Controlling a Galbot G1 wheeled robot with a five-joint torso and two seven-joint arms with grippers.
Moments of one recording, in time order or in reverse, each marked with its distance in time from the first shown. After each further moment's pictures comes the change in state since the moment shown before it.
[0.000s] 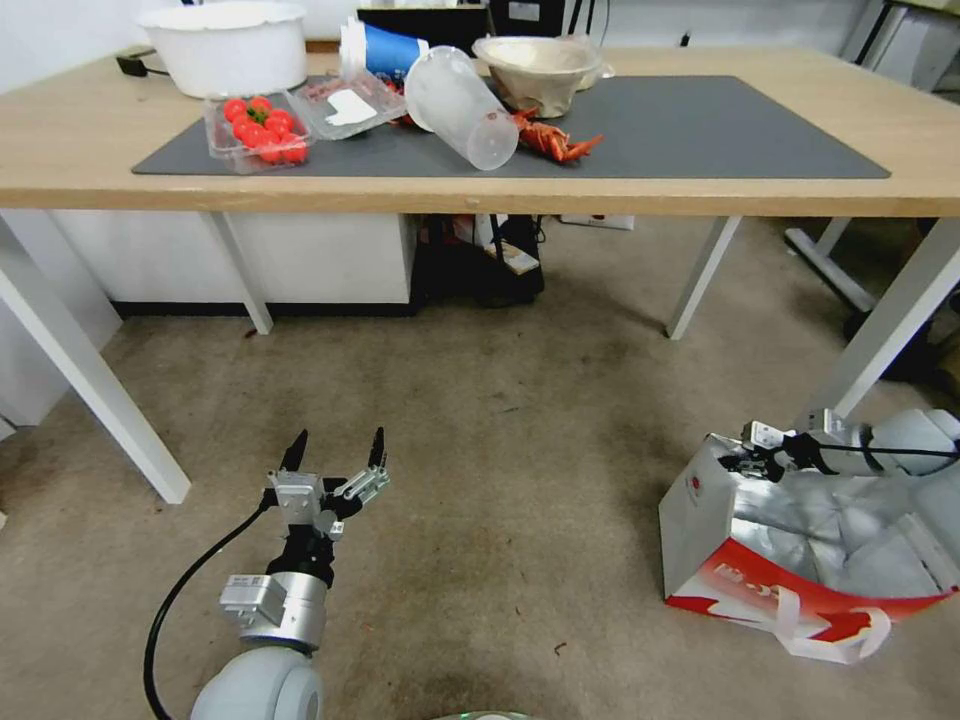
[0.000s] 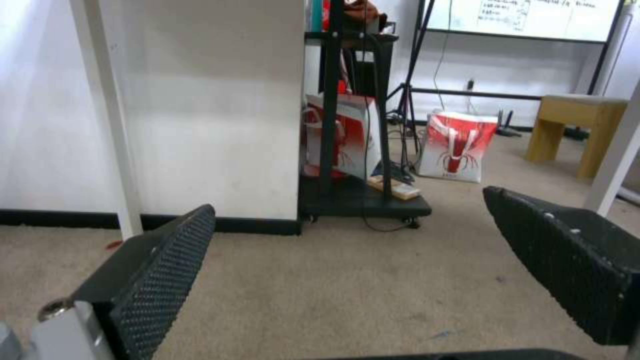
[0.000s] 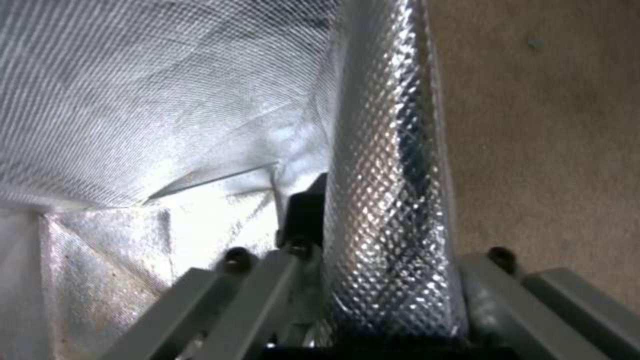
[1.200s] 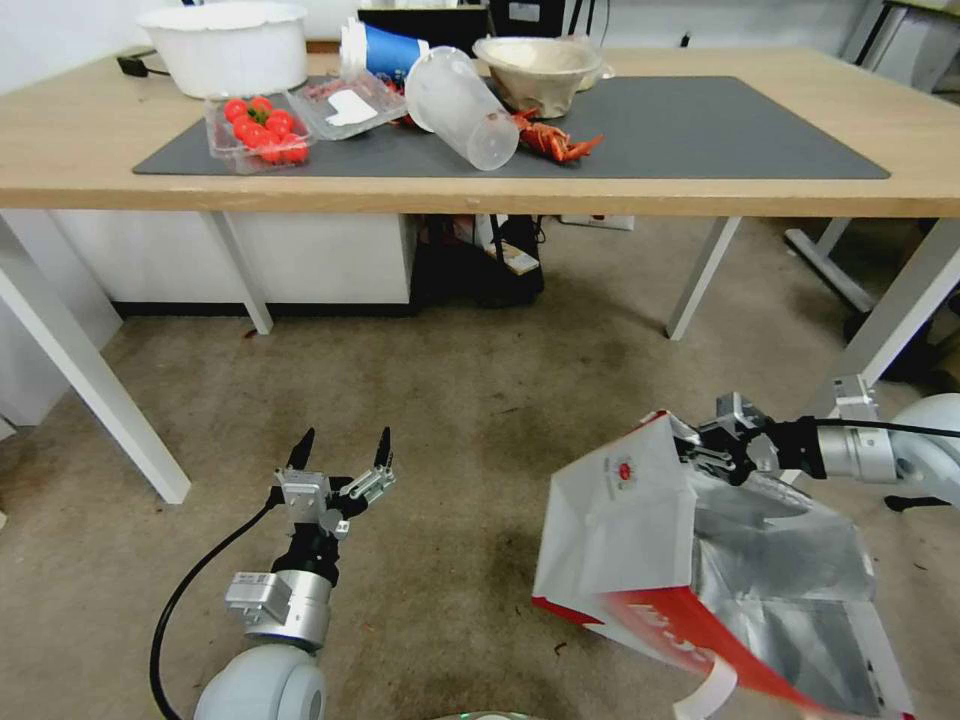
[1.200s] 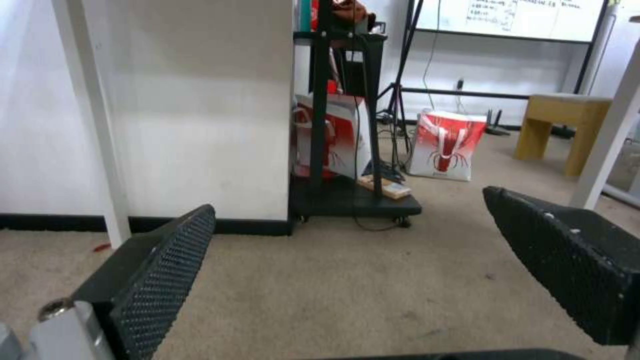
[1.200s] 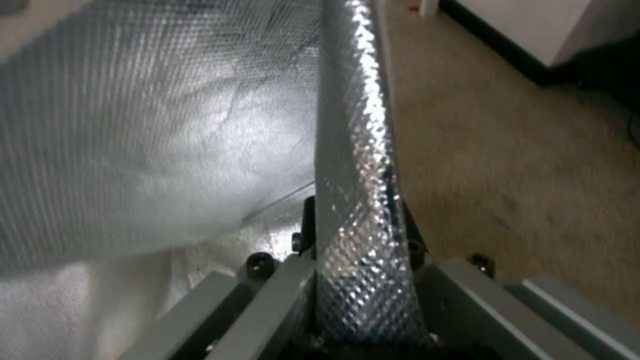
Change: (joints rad) left arm -0.006 0.011 0.014 0.005 0.001 0.001 0.009; right arm -0.439 -0.403 0.178 0.924 0.847 -0.392 0.231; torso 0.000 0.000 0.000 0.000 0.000
